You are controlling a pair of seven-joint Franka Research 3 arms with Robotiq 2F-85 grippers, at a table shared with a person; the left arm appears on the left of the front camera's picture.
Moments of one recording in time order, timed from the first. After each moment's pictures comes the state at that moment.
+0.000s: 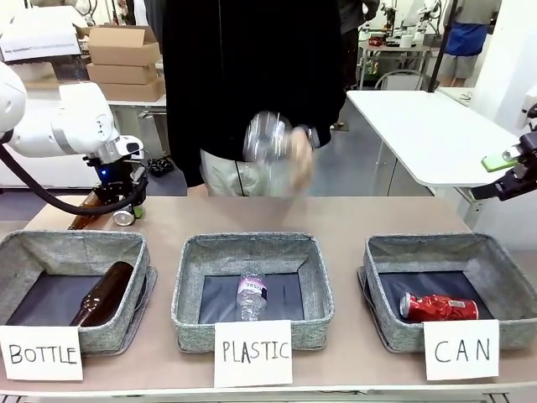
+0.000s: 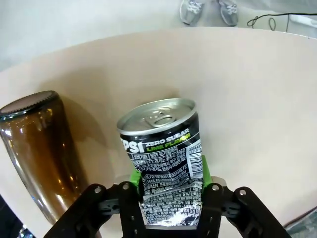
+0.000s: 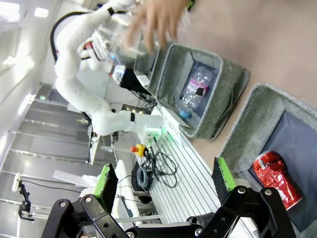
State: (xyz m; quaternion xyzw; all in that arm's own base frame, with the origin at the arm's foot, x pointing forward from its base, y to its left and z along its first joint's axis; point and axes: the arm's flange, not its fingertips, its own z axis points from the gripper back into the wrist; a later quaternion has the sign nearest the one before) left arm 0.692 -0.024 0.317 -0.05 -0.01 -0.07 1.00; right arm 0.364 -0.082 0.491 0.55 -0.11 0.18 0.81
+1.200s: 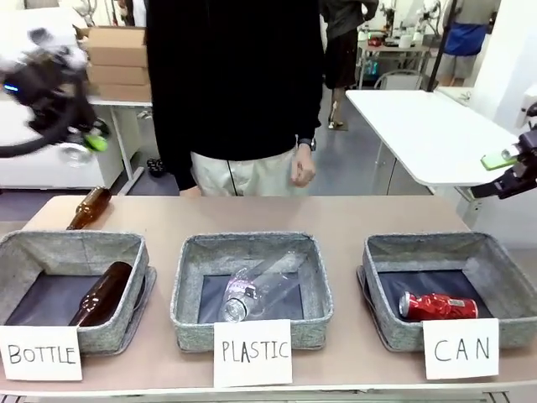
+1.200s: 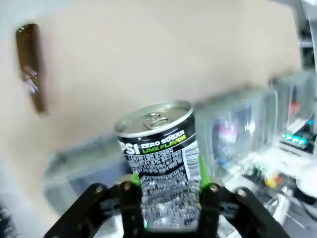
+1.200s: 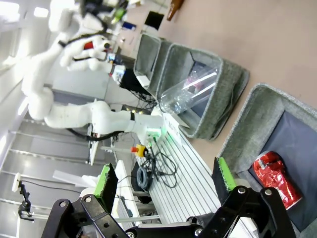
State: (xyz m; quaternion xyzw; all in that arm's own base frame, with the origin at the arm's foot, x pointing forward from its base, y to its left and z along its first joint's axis) left arm 0.480 -0.013 0.575 -0.24 -0.08 -0.13 0.96; right arm 0.364 -0.083 0.491 0.55 -0.11 0.18 0.81
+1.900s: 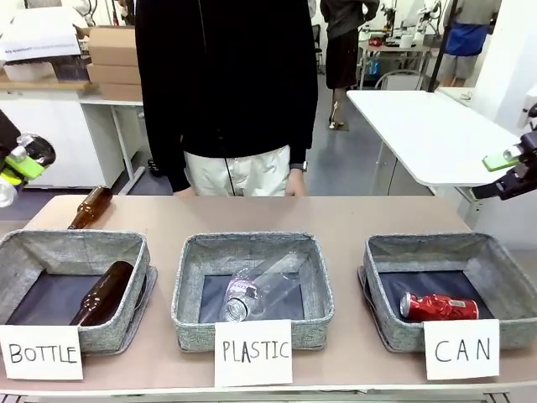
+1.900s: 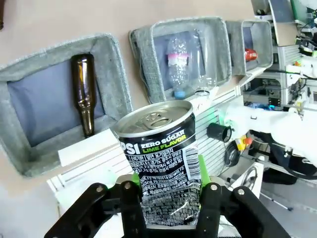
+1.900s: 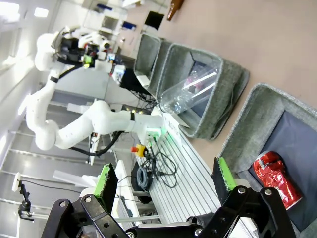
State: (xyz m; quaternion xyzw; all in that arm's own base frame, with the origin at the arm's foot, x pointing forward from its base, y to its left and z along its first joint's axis) left arm 0.305 0.001 0.598 -0.31 -0.07 -0.13 0.94; right arm 0.364 -0.083 0.491 0.55 -0.11 0.18 0.81
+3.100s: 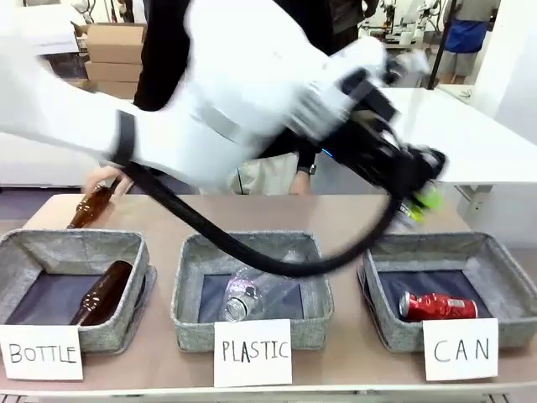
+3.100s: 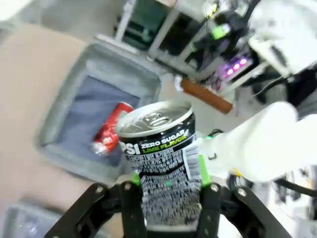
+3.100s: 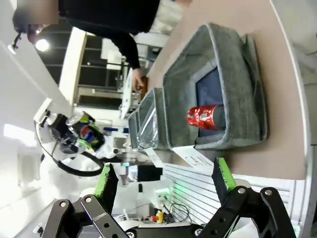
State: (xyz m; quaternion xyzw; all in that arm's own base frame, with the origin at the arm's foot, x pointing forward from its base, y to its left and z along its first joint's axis) left arm 0.311 -0.538 0.531 -0.39 -0.19 -0.52 0.74; right arm 0.150 -0.281 0.364 0.58 -0.24 -0.15 0.77
